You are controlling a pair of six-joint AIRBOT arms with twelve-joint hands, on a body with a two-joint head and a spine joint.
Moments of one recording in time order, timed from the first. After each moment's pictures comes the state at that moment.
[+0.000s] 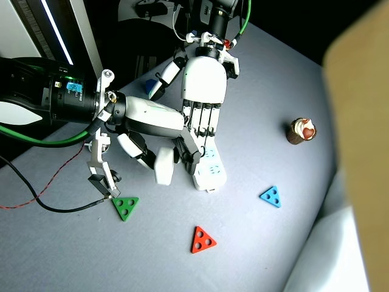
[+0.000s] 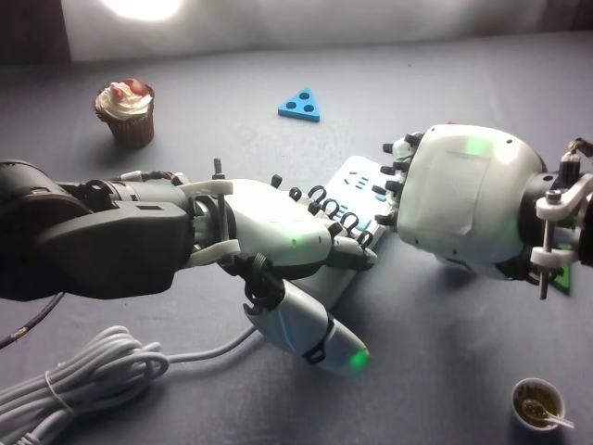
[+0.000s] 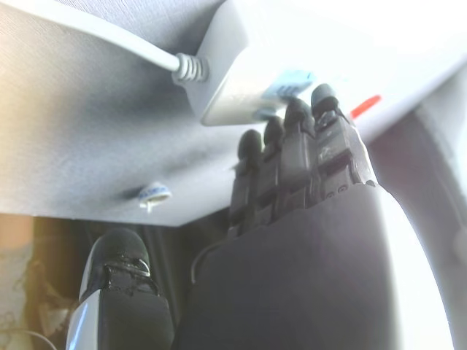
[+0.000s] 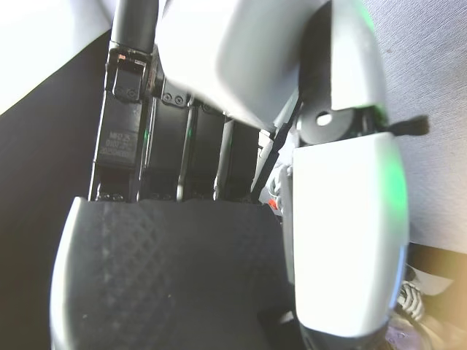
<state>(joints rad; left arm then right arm) 0.52 -1.15 1.02 -0.22 0.10 1.23 -0.30 -1.07 0.97 0.06 0.30 -1.86</state>
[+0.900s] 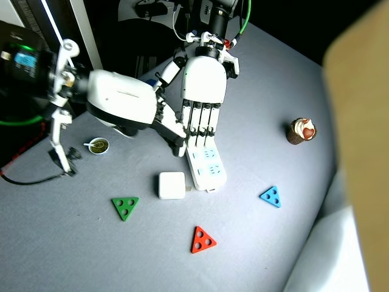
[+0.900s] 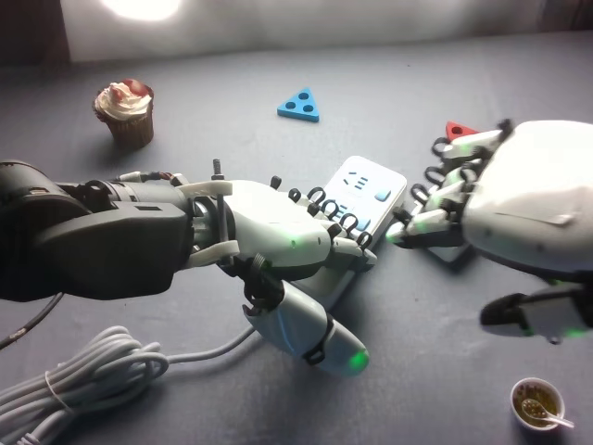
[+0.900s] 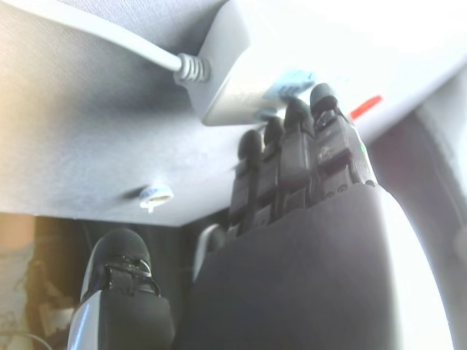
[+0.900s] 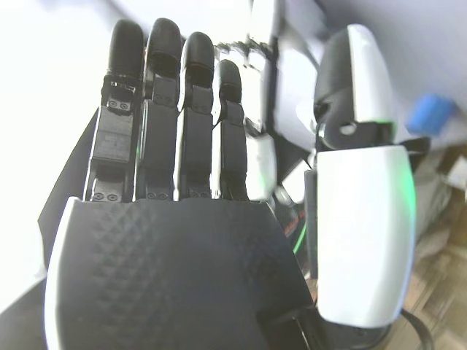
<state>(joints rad) 0.51 -1.15 1.02 -0.22 0.10 1.23 -0.25 -0.75 0.66 0.20 0.25 -1.57</state>
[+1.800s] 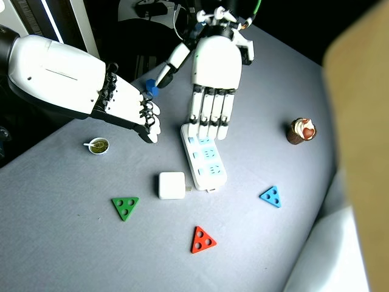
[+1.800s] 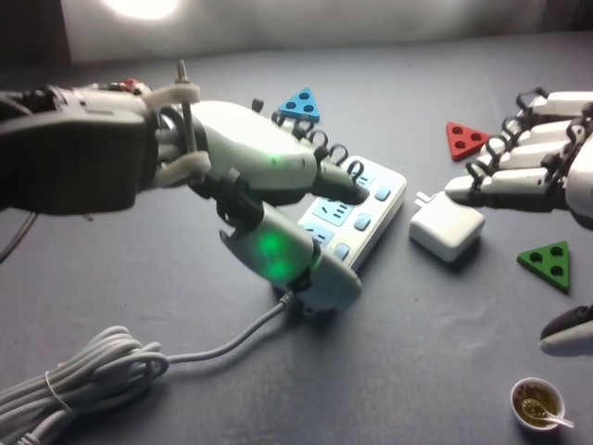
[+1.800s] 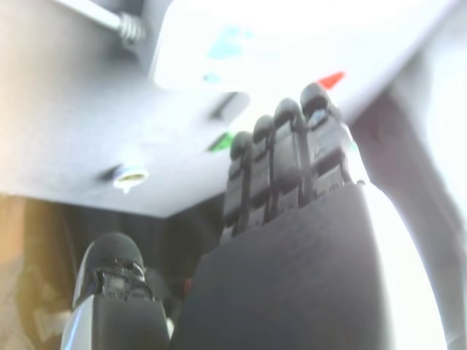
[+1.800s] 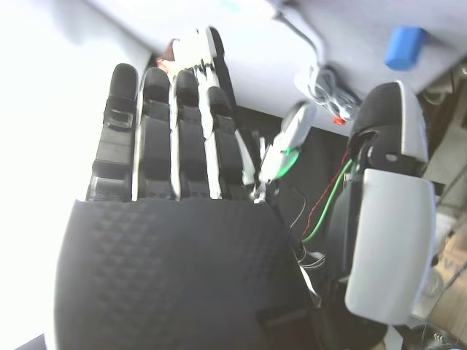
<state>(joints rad) 0.32 -1.06 1.00 -0.22 0.22 1.24 -0.11 -0.54 0.59 0.05 0.05 -1.30</state>
